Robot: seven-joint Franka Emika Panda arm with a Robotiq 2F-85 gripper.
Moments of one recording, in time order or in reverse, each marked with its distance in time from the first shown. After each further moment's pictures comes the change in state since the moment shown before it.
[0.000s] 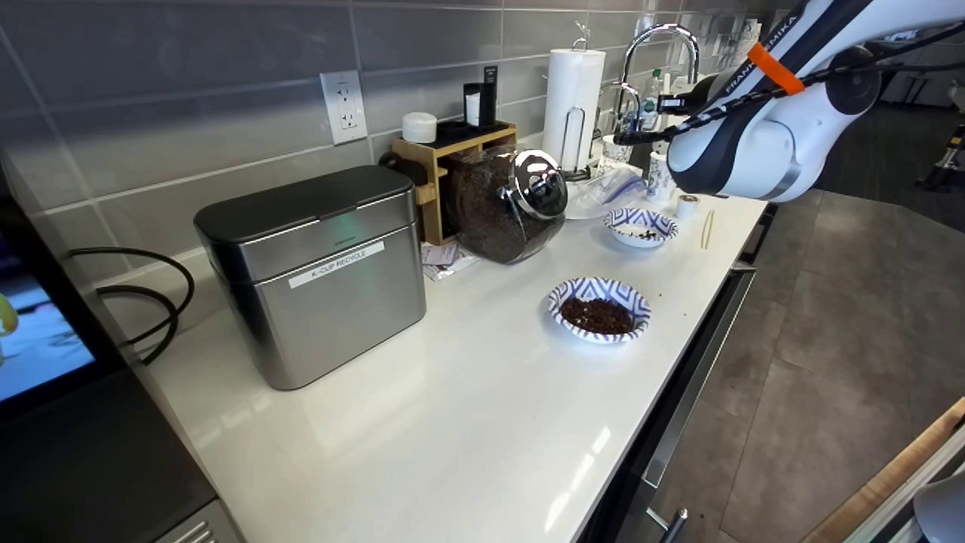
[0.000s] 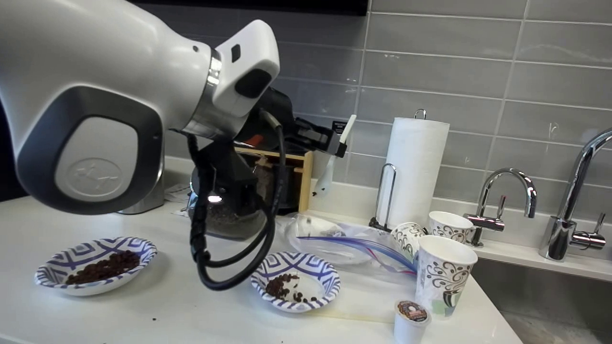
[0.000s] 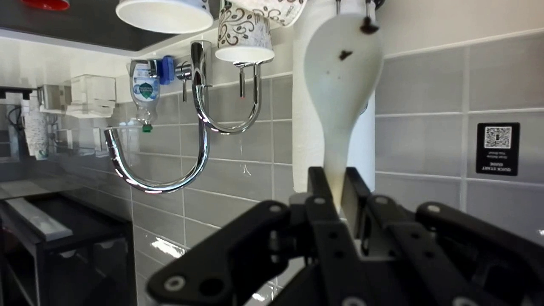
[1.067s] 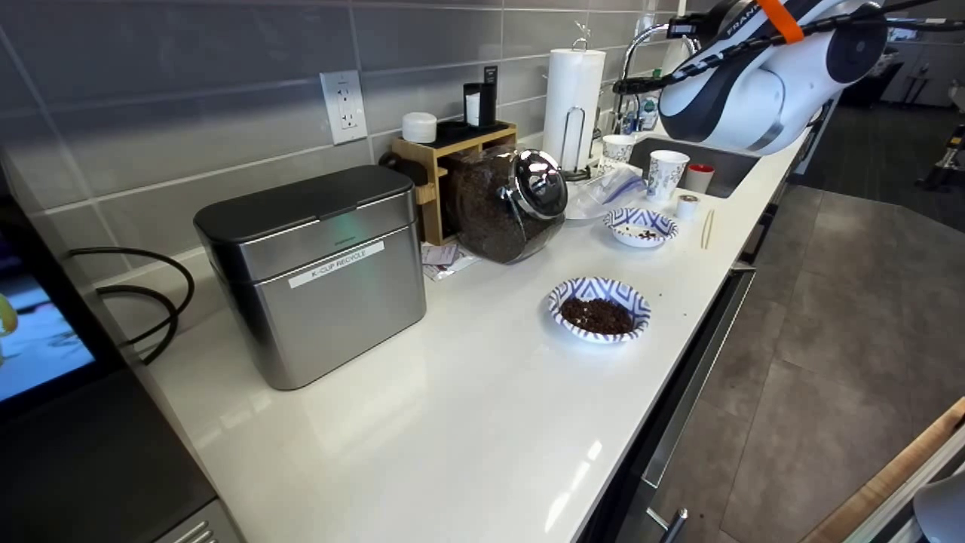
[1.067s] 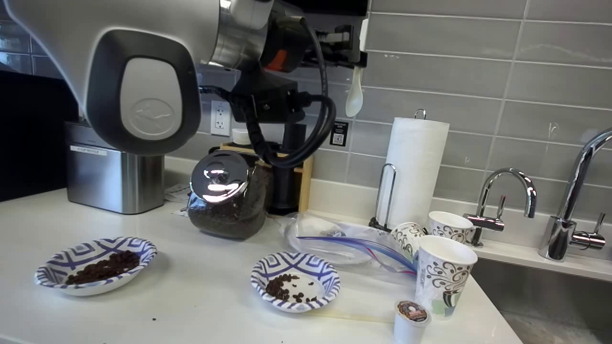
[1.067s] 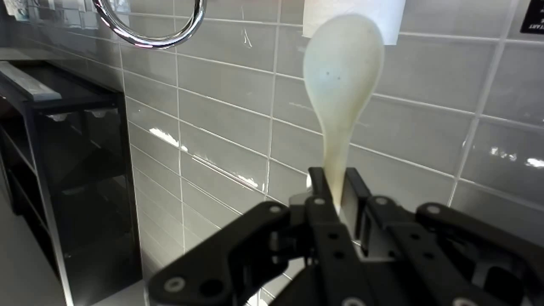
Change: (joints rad) arm -0.028 -0.055 0.016 0.126 -0.018 0.137 -0.158
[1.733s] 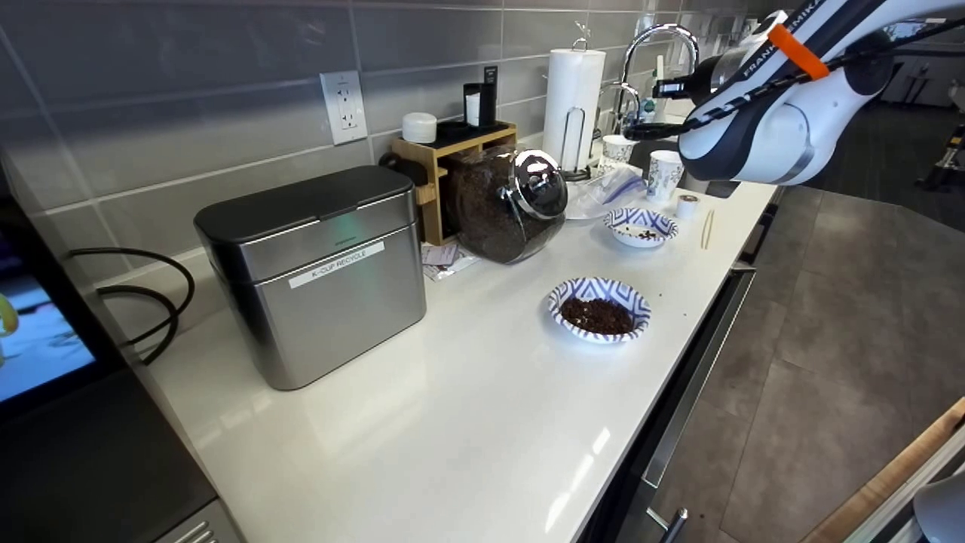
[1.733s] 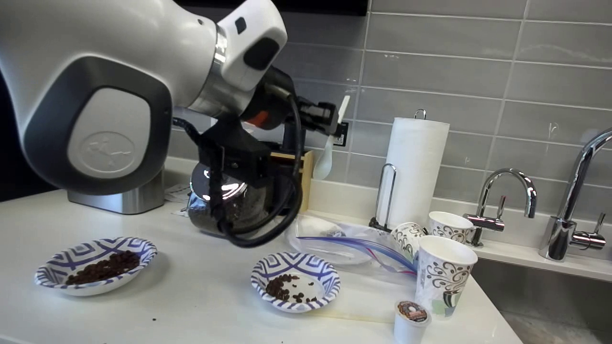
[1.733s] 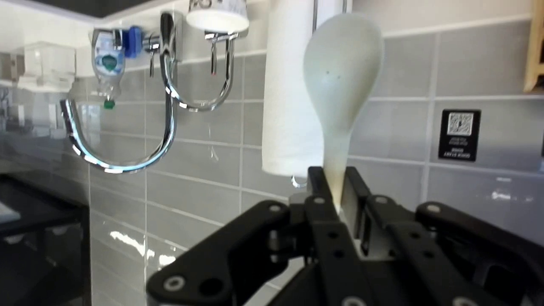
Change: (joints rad) arm -0.038 -0.005 0.023 -0.130 -0.099 -0.192 0.124
